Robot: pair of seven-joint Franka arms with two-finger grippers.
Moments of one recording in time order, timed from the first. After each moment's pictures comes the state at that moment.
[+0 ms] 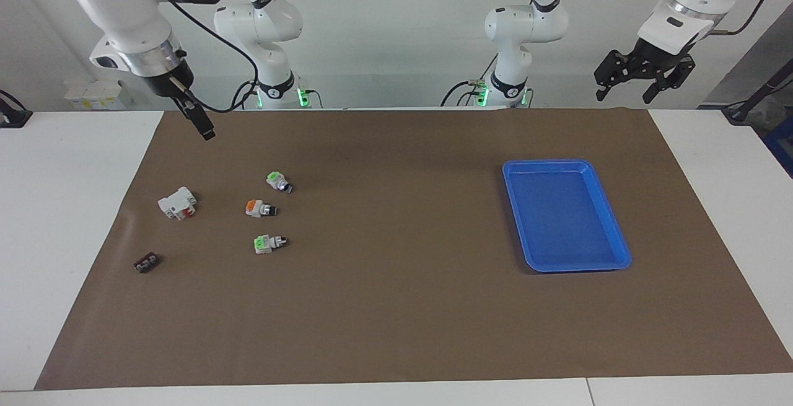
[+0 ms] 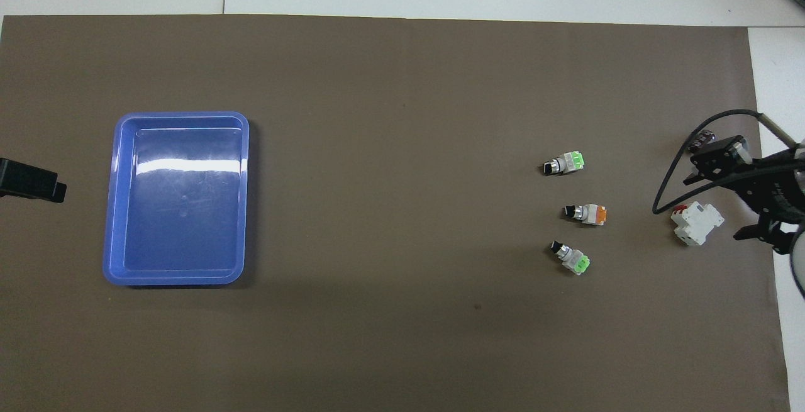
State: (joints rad) left arm -0.05 -0.06 0.01 -1.51 -0.01 1.40 0.11; right arm 0.05 -0.11 -0.06 -1.85 -0.01 1.66 0.95
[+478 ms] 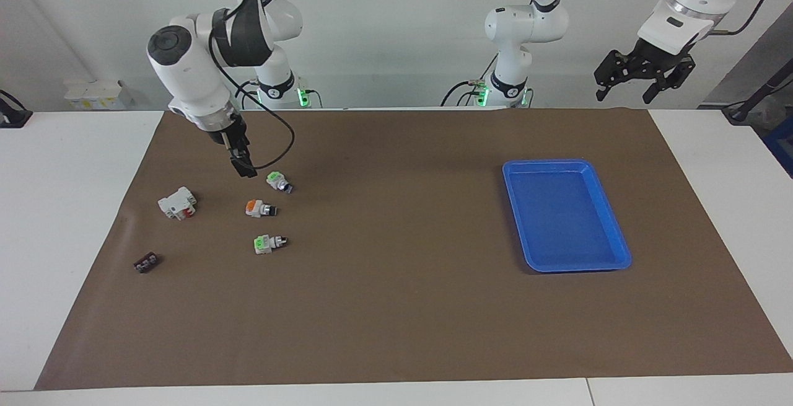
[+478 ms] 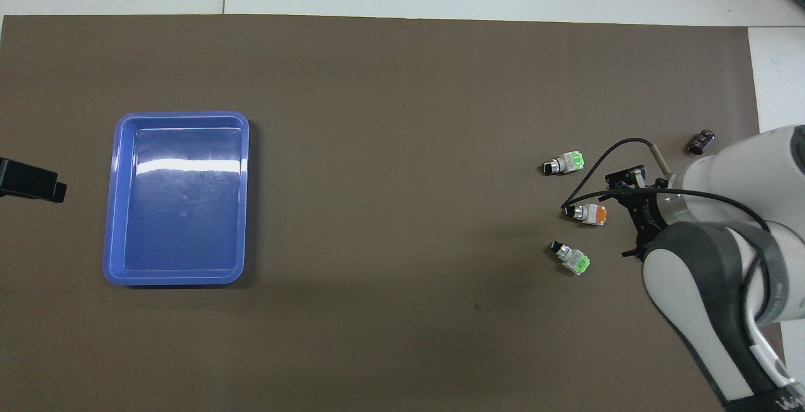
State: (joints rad) left arm -0.05 -0.06 0.01 -1.51 -0.01 1.40 0.11; right arm 0.14 -0.10 -0.05 -2.15 0.08 1.95 1.36
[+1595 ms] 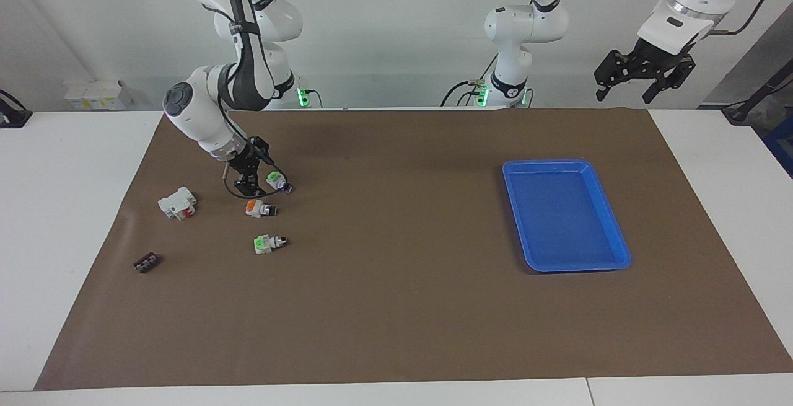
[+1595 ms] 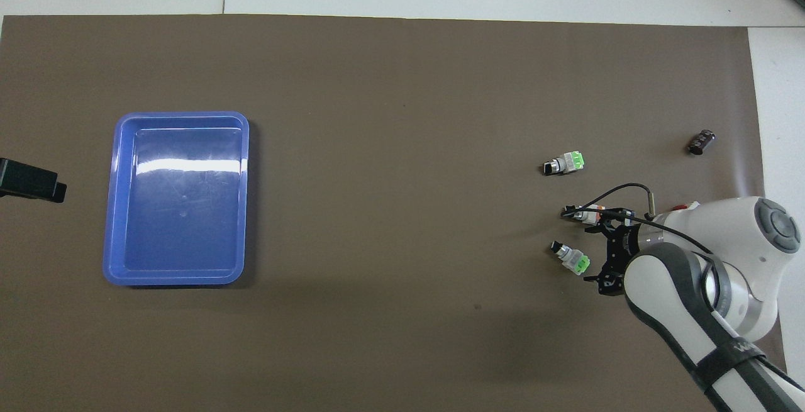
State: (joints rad) left arm -0.05 -0.06 0.01 -1.51 -0.01 1.40 0.11; right arm 0.05 -0.05 -0.06 -2.47 0.35 2.28 1.50
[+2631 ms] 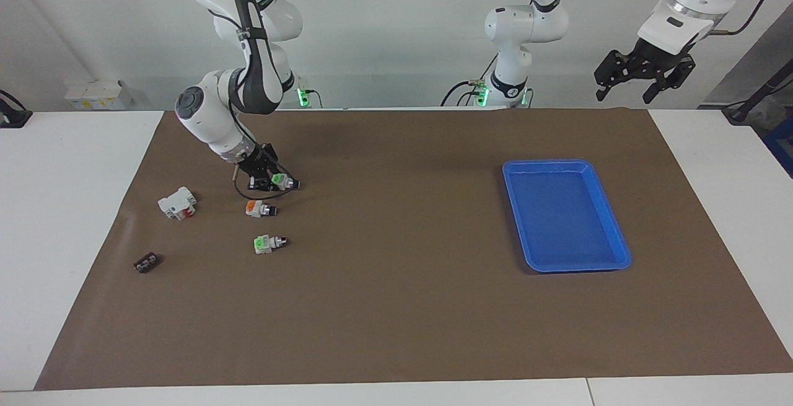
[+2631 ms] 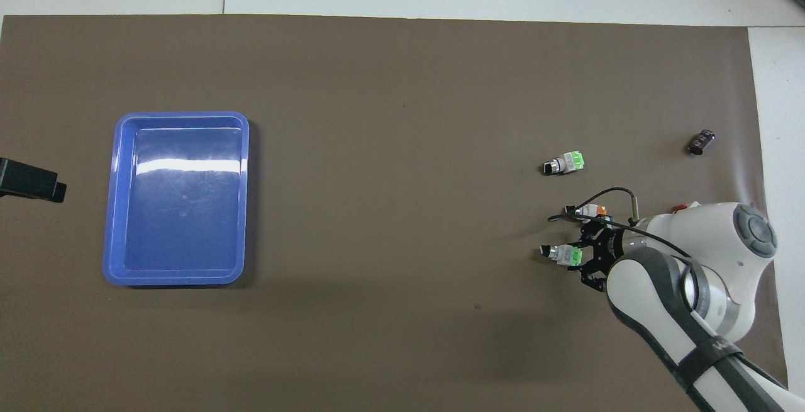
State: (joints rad) left arm -0.05 -0.06 0.01 -1.51 -0.01 1.40 0.11; right arm 0.10 -0.03 -0.05 -2.46 0.37 2.28 1.39
